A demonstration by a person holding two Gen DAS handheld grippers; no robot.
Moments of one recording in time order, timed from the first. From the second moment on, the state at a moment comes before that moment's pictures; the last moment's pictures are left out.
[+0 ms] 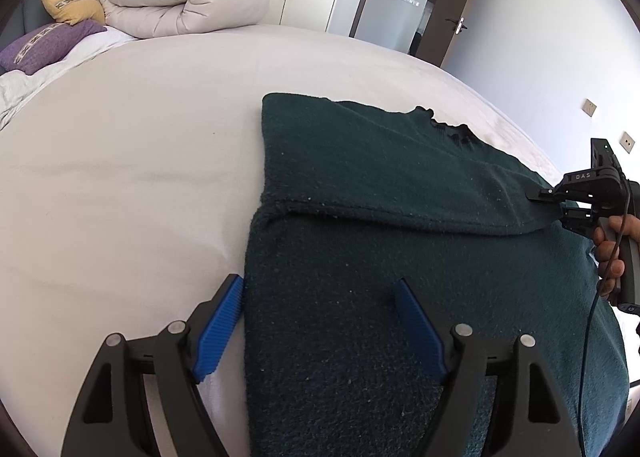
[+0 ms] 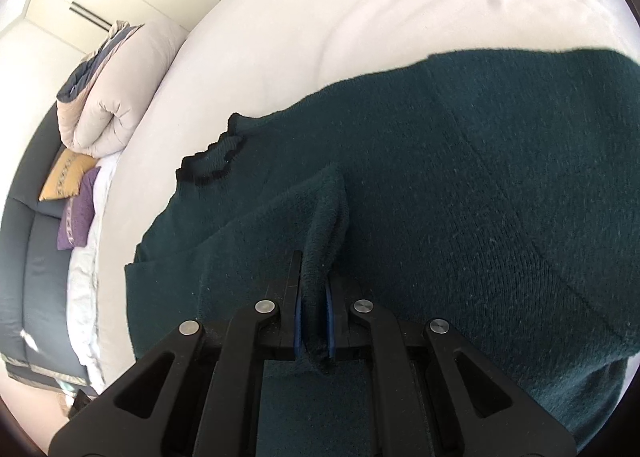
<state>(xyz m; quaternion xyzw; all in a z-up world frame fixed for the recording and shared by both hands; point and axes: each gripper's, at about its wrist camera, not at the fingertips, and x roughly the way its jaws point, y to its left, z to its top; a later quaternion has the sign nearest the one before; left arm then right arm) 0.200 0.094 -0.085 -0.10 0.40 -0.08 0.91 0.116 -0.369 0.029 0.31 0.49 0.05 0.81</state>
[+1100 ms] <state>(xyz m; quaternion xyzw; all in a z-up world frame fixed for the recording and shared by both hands) 0.205 0.078 -0.088 -0.06 0.42 -0.08 0.90 -0.029 -0.524 0.034 0.53 0.22 -0.08 0.81</state>
